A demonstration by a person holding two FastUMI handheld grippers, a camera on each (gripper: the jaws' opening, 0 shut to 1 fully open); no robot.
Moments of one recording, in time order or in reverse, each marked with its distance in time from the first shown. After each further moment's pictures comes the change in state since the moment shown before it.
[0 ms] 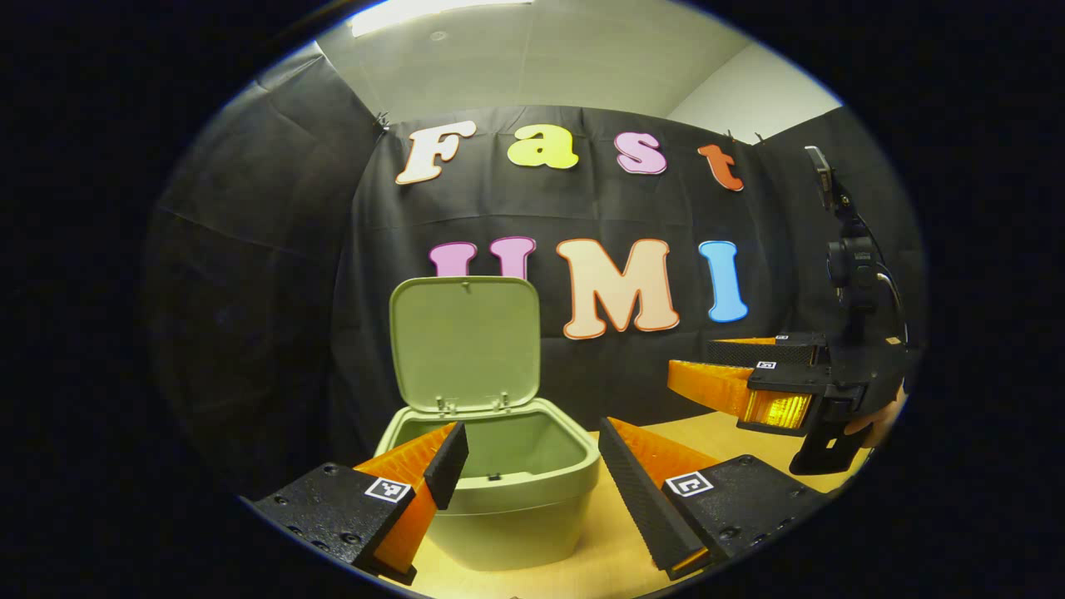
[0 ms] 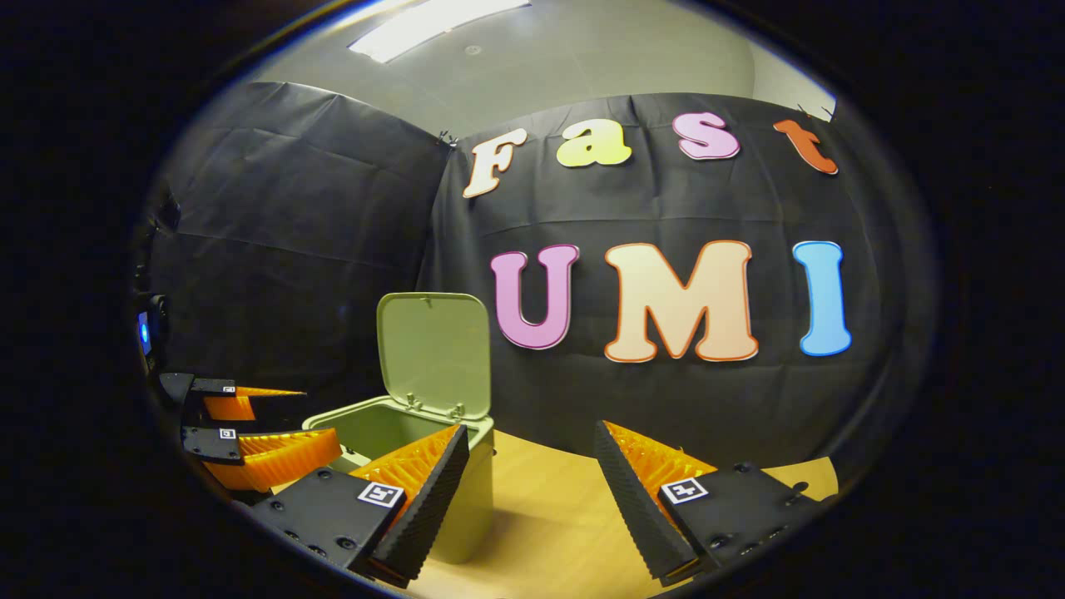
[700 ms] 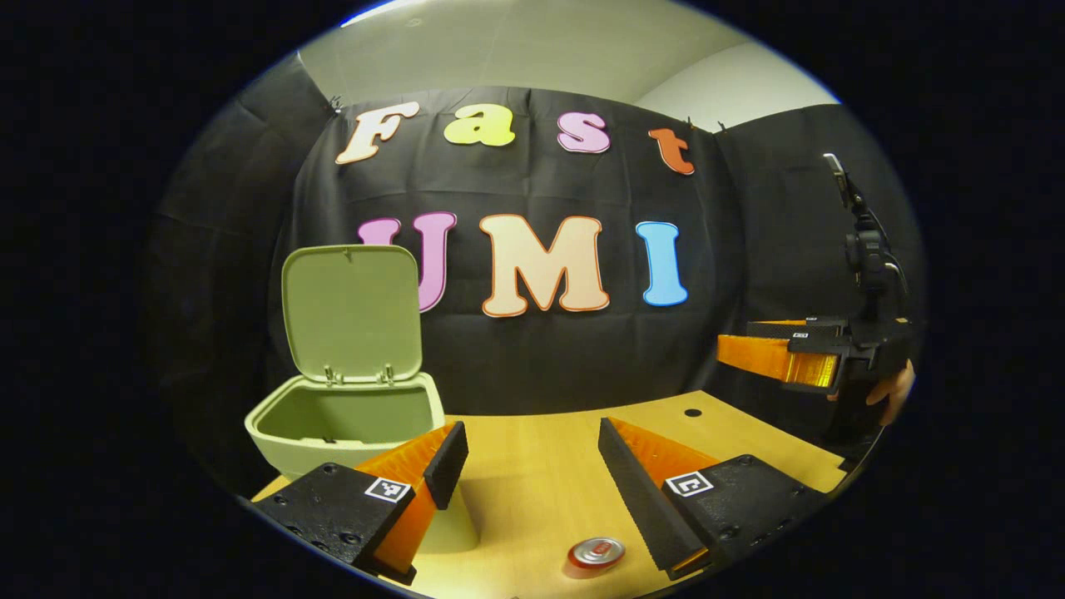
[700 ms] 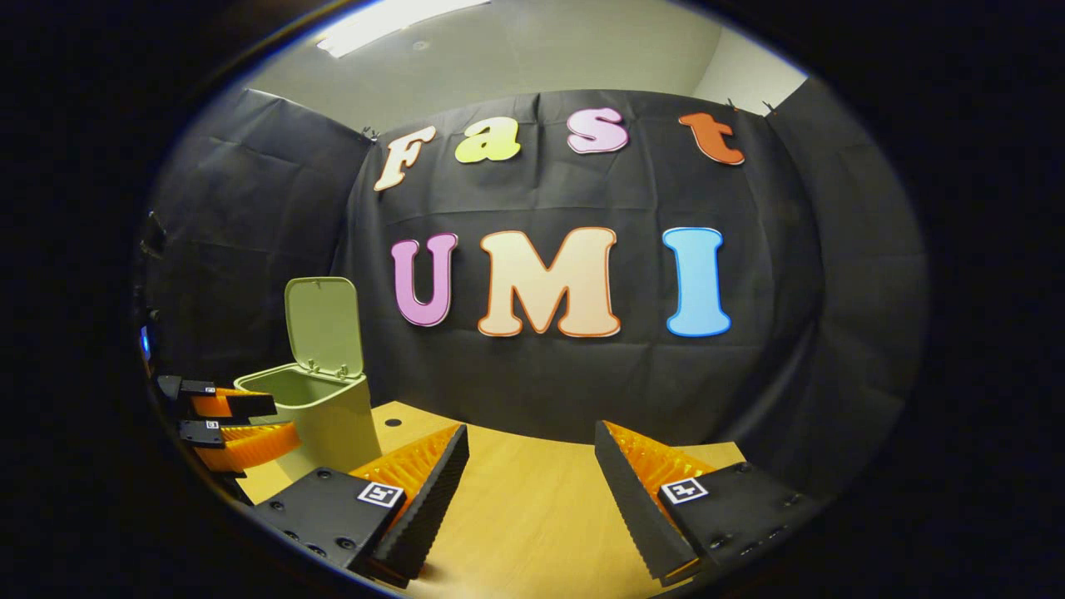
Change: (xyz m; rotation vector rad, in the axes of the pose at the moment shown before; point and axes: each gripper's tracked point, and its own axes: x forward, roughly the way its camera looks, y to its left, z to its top) left arm 0.008 -0.122 -0.040 -0.041 0.089 -0.139; right arm -0.109 -0.174 -0.017 0.007 0.071 -0.251
